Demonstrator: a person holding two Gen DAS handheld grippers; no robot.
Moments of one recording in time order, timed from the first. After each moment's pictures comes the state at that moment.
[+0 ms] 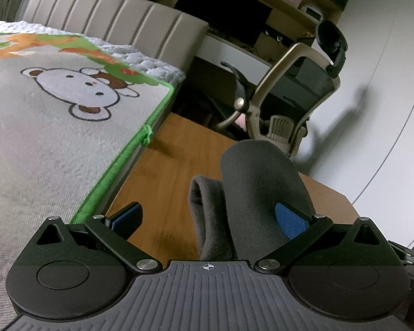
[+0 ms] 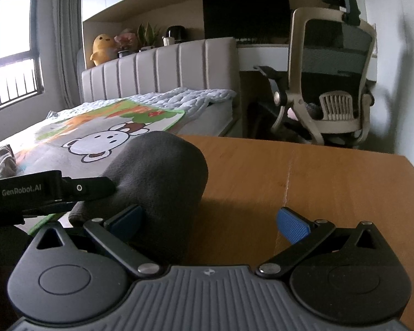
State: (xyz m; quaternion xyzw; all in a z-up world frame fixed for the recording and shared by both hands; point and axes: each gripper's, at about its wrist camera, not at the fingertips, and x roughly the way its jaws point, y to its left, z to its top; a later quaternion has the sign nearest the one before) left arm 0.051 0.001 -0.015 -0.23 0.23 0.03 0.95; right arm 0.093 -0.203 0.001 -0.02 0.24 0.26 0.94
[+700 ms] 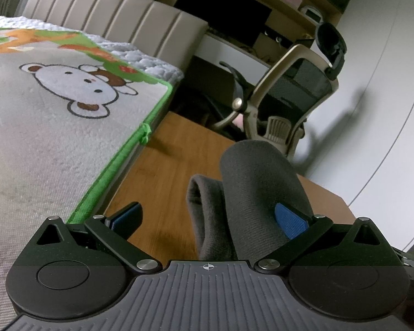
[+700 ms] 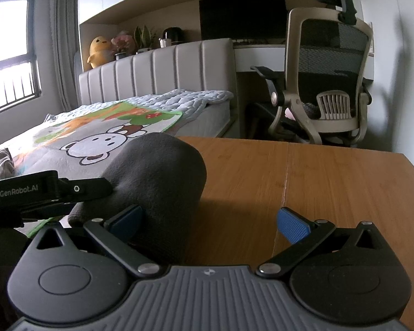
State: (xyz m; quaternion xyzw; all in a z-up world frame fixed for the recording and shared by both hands) left arm 0.052 0.004 -0.017 -0.24 0.22 0.02 0.94; right arm 0.095 -0.206 0.001 -0.01 0.24 0.26 0.94
